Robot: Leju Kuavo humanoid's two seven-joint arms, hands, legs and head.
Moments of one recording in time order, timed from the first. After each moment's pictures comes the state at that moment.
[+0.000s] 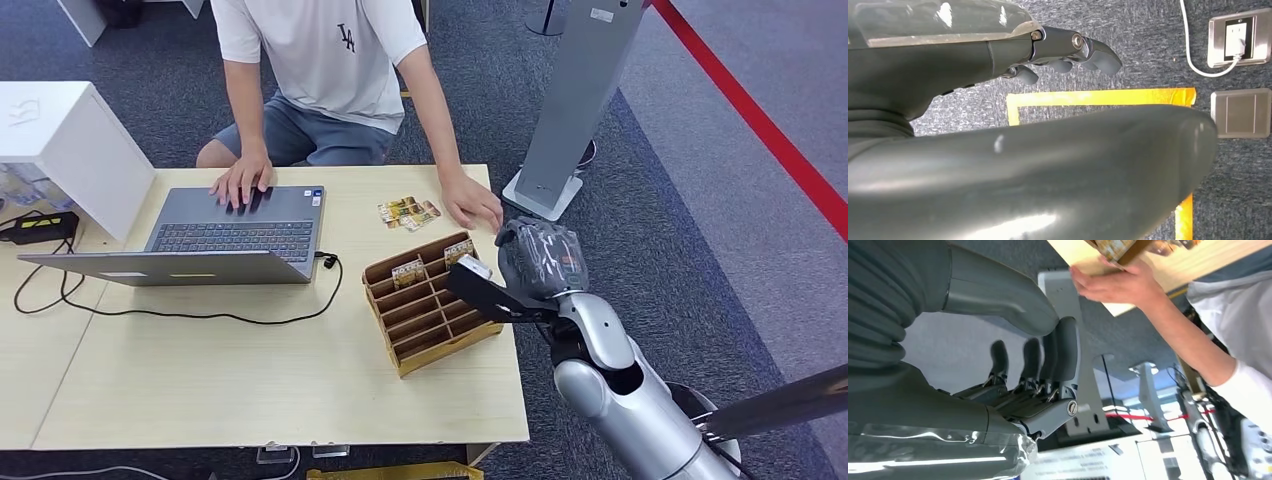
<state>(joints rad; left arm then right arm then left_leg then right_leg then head) -0.12 0.13 -1.08 -0.21 1.18 0.20 -0.15 -0.39 -0.28 0.51 -1.62 0.96 -0.07 0.41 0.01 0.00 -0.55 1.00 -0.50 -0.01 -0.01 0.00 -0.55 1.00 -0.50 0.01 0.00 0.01</state>
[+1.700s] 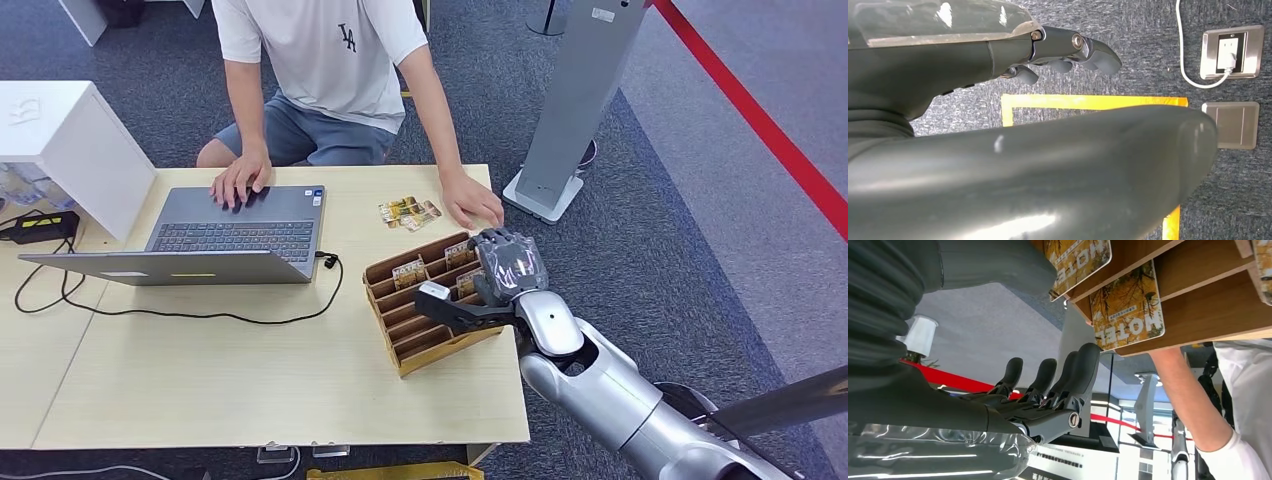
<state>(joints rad) -0.12 0.13 -1.08 -0.21 1.22 0.22 -0.17 -0.57 -0.26 0.79 -1.30 1.04 -0.10 0.46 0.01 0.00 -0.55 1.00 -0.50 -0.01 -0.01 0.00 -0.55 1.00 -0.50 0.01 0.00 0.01</state>
